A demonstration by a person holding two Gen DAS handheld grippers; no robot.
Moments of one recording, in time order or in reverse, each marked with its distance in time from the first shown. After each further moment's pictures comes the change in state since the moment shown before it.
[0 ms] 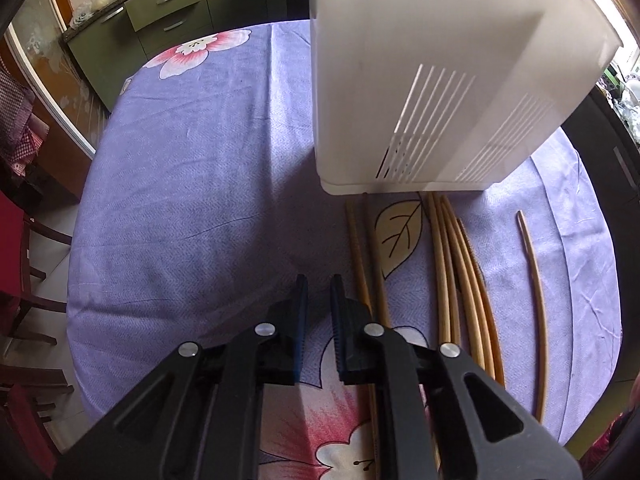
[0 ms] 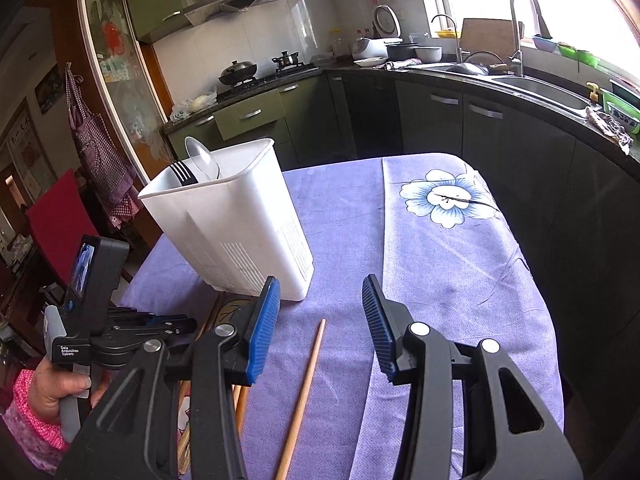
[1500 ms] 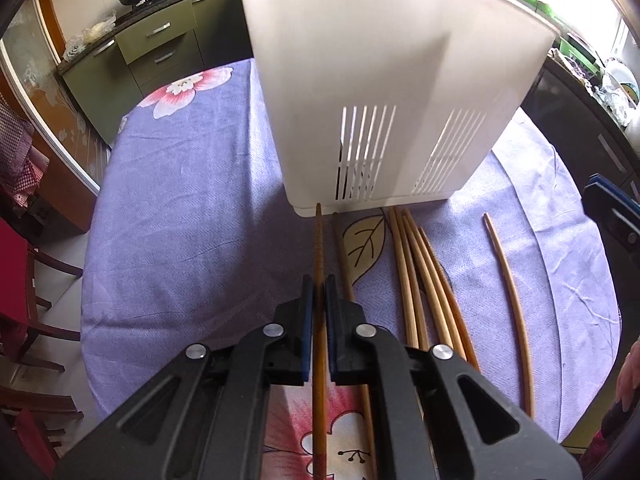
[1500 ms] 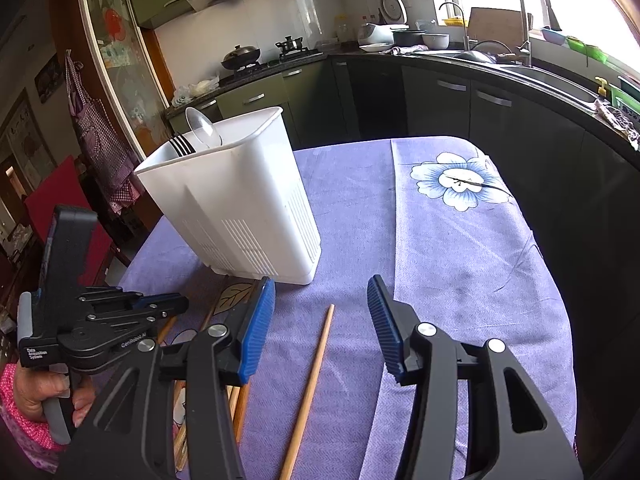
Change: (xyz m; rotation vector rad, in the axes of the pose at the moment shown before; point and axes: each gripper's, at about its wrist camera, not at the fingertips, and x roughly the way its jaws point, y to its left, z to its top) left arm -0.038 -0.022 -0.012 0.067 -0.109 0.004; right arm 0.020 0.011 -0.005 -0.017 0.061 0.005
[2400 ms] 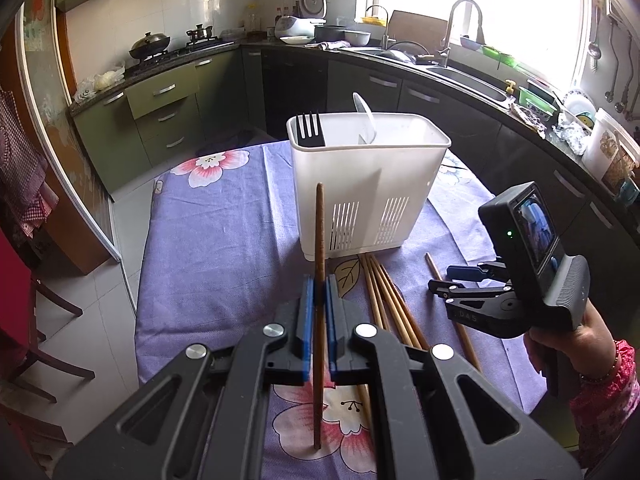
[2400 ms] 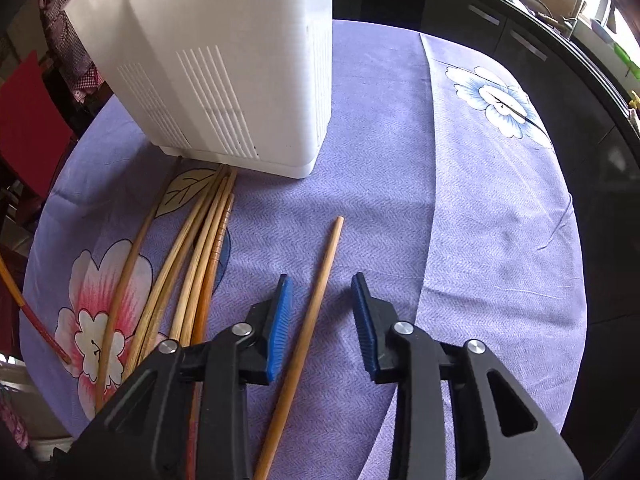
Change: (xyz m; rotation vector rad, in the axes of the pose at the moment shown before) left arm -0.115 0.022 -0.020 0.015 -0.235 -0.060; right arm 0.094 0.027 -0.022 -0.150 0.406 -0.146
